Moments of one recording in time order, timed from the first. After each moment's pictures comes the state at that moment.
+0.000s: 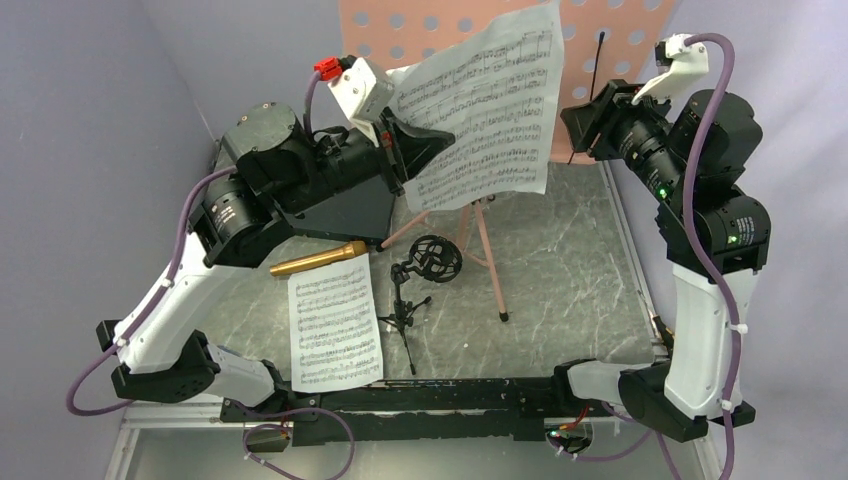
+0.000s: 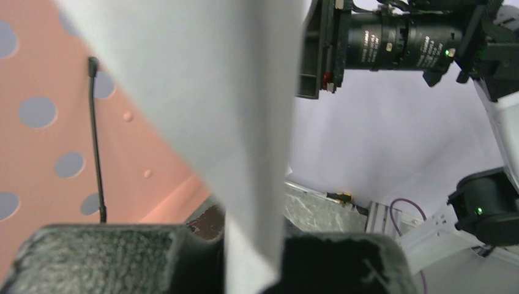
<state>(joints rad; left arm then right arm) -0.98 1.39 2.06 -0.48 0.15 -0.07 0.22 1.26 2.15 -0.96 -0.08 0.20</state>
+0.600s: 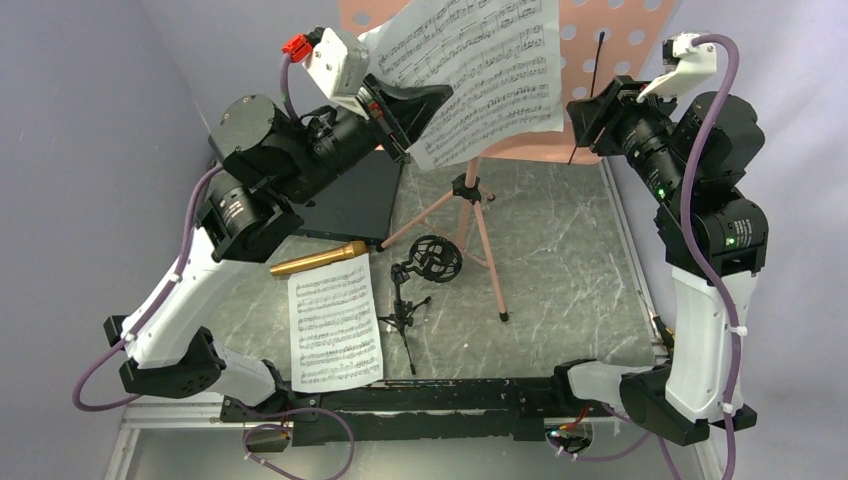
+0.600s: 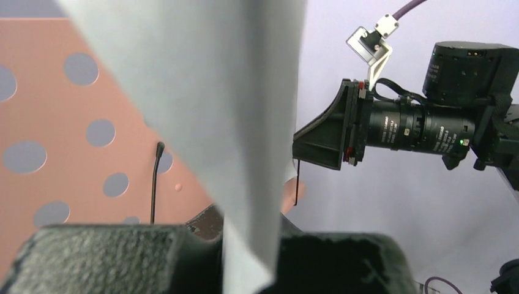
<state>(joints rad) -0.98 1.42 2.09 -0.26 0.02 -0.04 0.22 1.24 2.11 -0.88 -0.03 0.19</state>
